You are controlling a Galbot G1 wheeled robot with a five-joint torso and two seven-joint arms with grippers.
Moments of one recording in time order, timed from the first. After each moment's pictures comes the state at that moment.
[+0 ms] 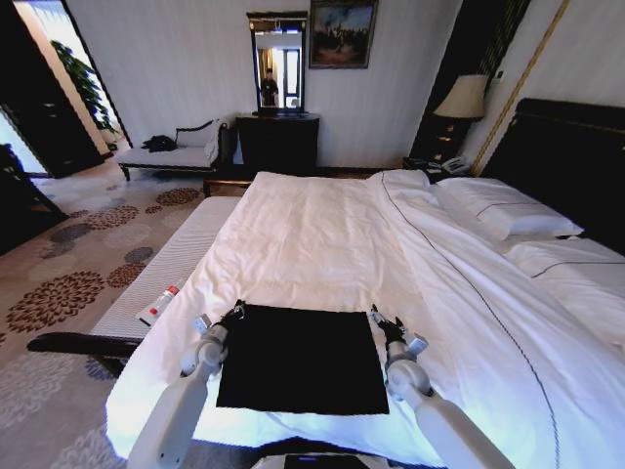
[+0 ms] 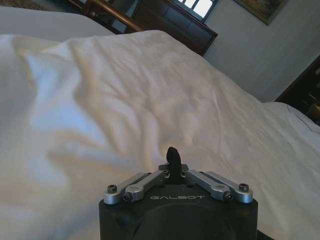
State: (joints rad) left arm 1.09 -1.25 -0.44 -1.54 -0.89 0.26 -0.06; right arm -1.21 1.04 0.20 1.66 1.05 0.17 0.40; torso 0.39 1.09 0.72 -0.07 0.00
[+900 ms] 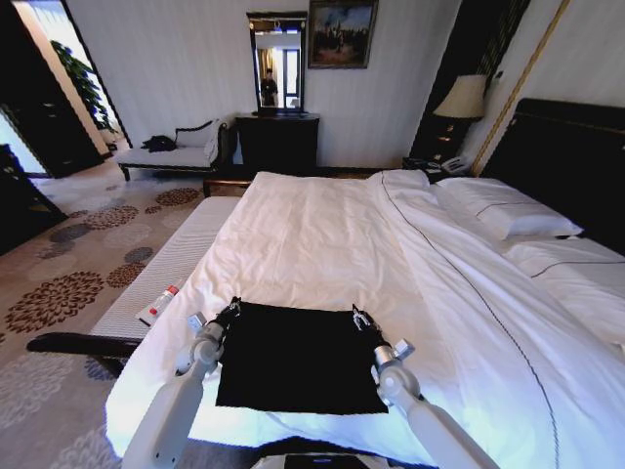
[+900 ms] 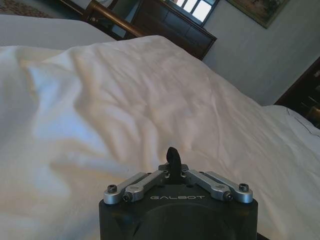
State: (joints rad) left arm 1.10 -1.24 -0.44 -1.56 -0.89 0.26 -0.07; right arm -1.20 1.08 0.13 1.55 1.14 0.25 0.11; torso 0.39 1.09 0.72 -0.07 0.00
